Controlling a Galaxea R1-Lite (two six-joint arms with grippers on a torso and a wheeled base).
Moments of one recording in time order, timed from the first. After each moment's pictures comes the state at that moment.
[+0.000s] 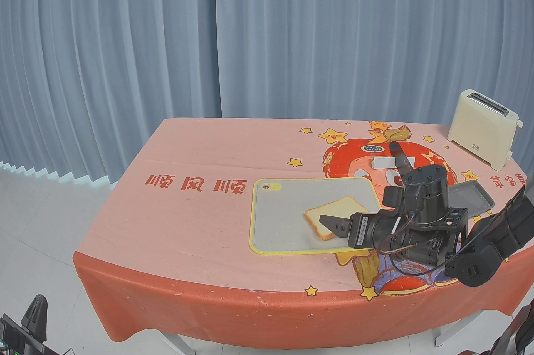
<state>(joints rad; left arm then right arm) -0.01 0.02 -0.02 0.00 0.00 0.00 0.64 1.87 -0.62 -0.72 -0.12 0.52</state>
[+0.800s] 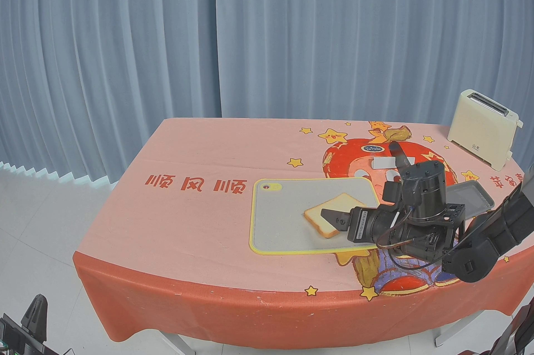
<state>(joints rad) -0.01 0.02 -0.02 0.00 0.00 0.00 0.62 1.88 -0.65 -0.71 -0.14 0.52</state>
